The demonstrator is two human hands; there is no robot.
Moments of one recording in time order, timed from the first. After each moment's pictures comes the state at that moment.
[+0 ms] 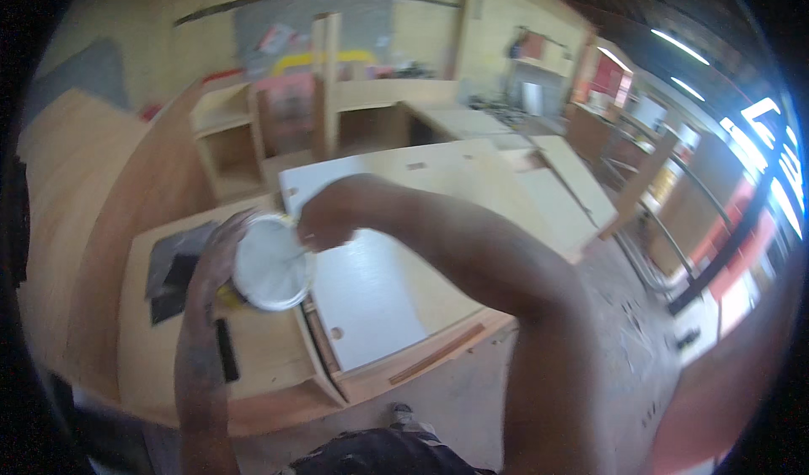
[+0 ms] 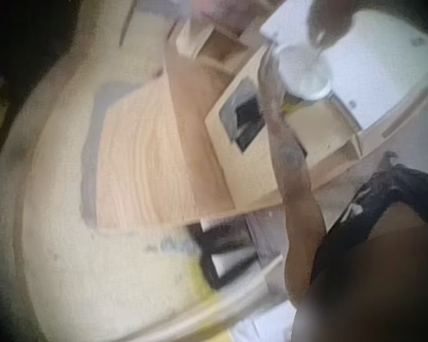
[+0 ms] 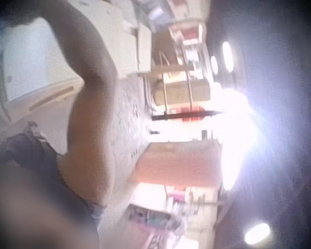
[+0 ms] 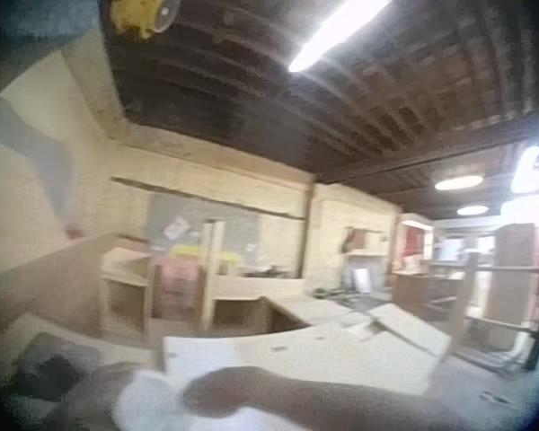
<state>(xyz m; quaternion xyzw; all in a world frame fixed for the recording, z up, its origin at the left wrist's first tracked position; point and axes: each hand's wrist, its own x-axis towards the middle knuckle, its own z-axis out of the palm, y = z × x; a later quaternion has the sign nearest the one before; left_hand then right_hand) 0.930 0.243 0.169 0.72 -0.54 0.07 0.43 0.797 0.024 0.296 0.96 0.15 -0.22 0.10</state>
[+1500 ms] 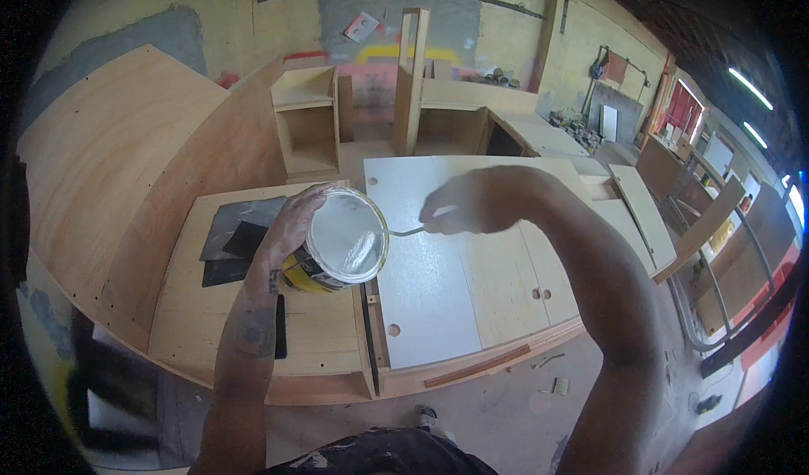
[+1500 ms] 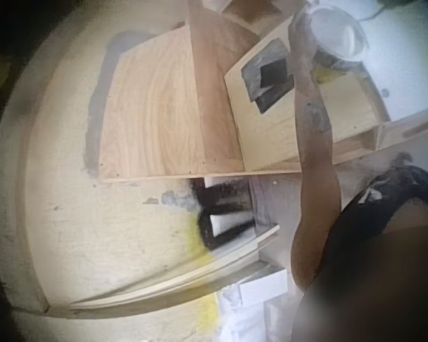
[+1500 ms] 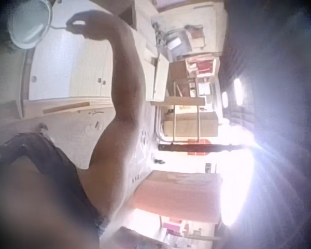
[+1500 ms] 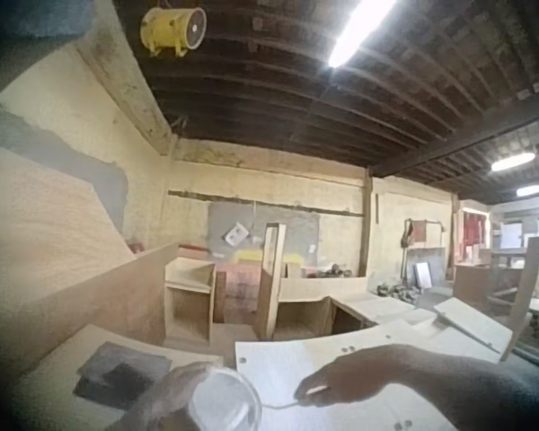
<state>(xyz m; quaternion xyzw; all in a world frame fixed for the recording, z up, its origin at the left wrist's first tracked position) 0.935 0.237 0.182 0.73 -0.41 -0.02 0.55 0.749 -0.009 0.337 0.98 0.11 -0.16 0.02</state>
